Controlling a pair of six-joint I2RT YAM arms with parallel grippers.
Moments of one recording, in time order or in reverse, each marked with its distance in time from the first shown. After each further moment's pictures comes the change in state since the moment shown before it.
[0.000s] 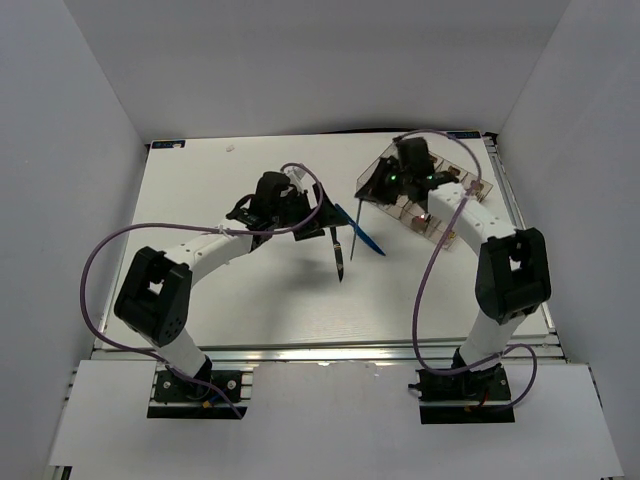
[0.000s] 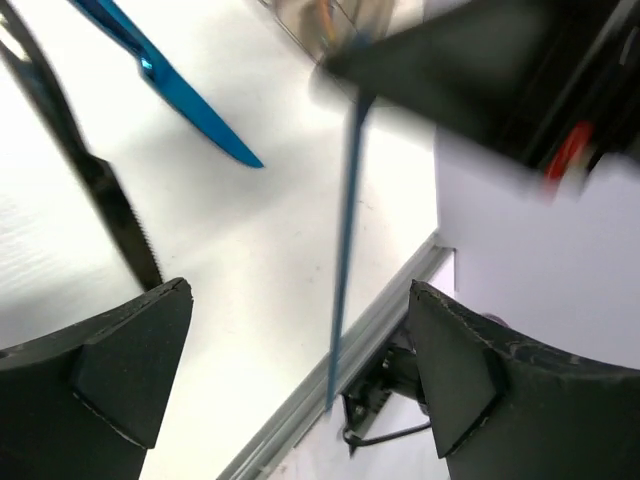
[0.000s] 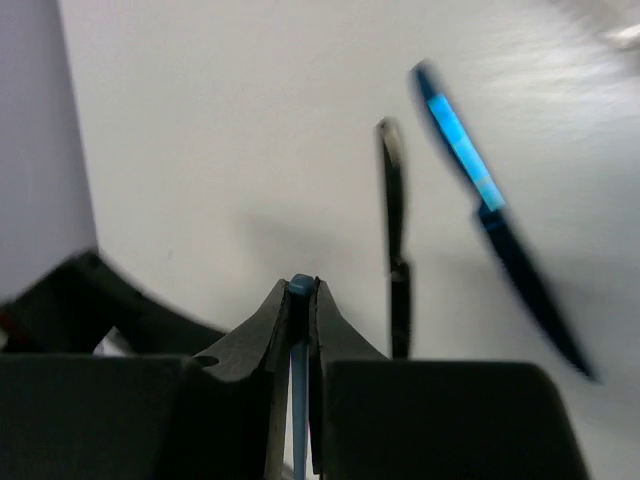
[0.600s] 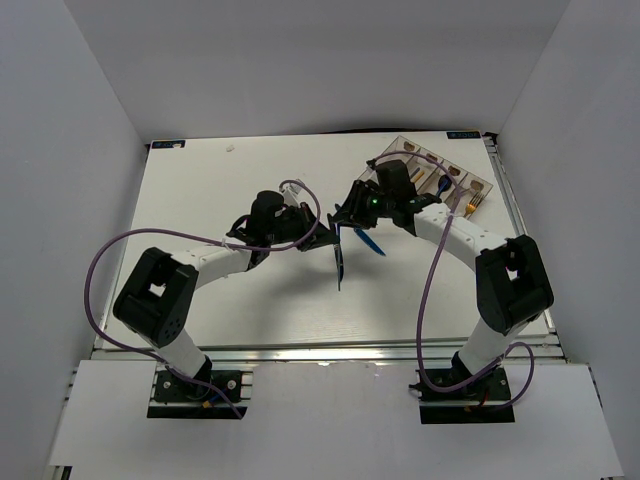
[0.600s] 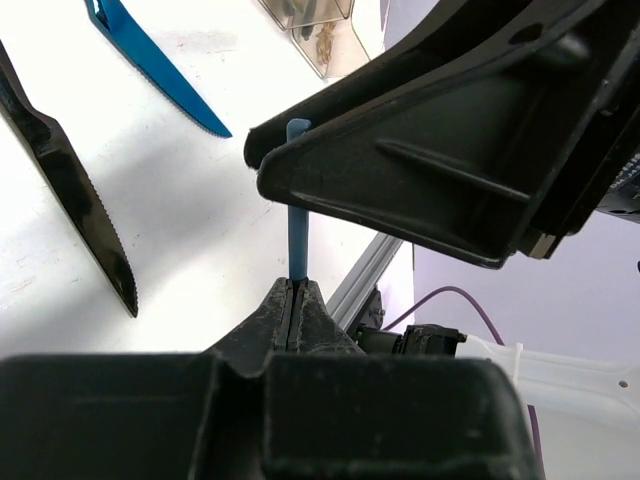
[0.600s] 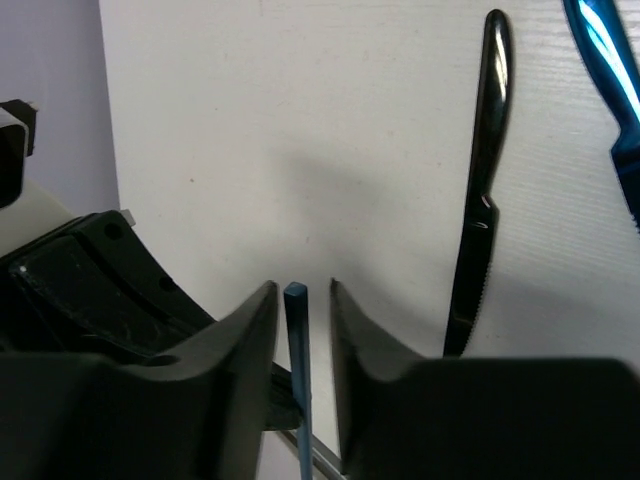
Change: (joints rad) left arm 0.000 -0.008 -0.194 0.289 0.093 -0.126; right arm 0.093 -0.031 -0.119 0.098 -0.050 0.033
